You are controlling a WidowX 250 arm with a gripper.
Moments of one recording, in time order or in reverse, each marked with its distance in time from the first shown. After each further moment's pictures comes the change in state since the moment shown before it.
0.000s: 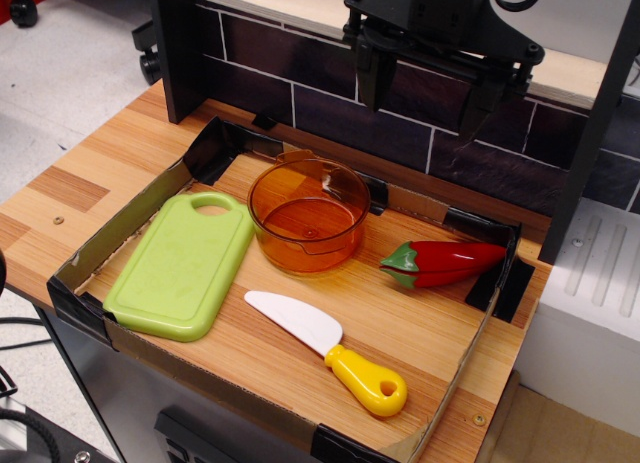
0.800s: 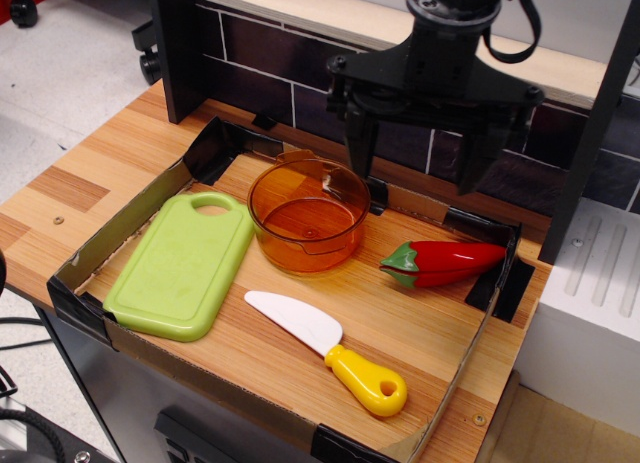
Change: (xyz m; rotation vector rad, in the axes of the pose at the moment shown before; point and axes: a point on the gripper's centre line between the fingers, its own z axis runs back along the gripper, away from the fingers) arm -0.042 -0.011 0.002 0.001 0.110 0.298
